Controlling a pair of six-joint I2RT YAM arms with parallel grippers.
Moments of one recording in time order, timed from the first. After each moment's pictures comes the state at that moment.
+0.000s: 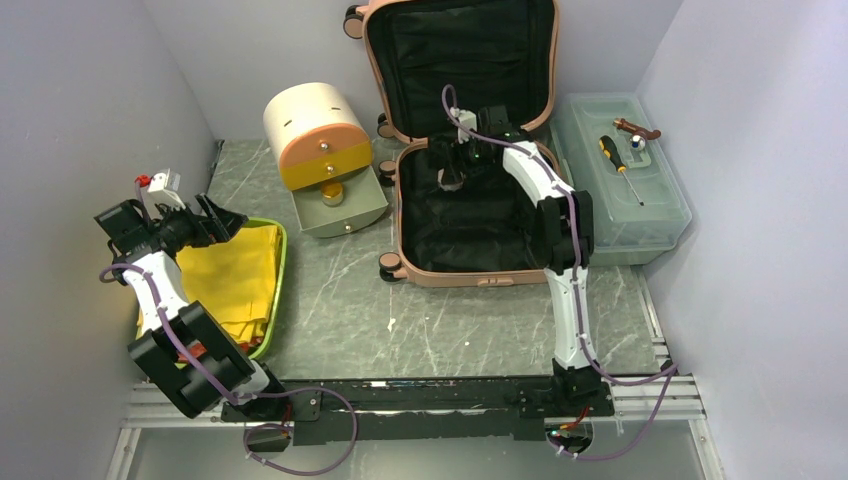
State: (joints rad) left arm 0.71 1.31 0.96 -0.30 1.01 0.11; right arm 0.26 2.39 2.15 -0.64 -0.48 -0.15
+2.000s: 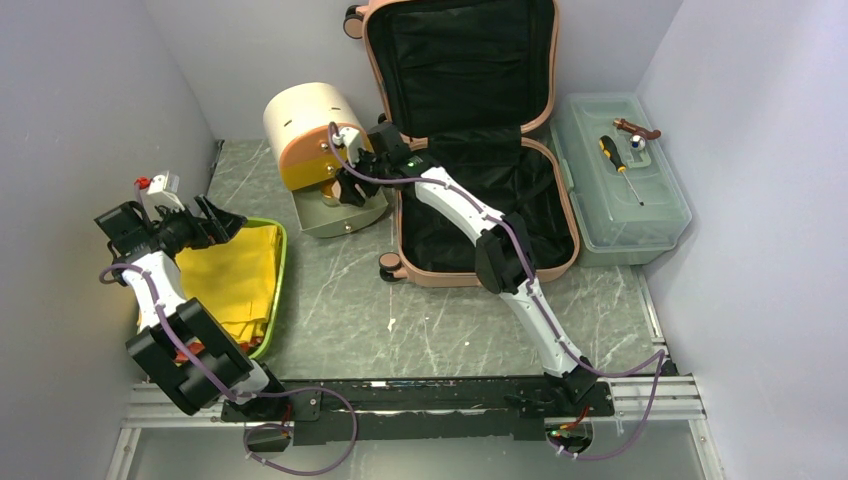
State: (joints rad) left arm 0.72 1.33 0.95 -0.30 1.01 0.11; right arm 0.70 2.53 2.43 -0.49 -0.45 -0.20
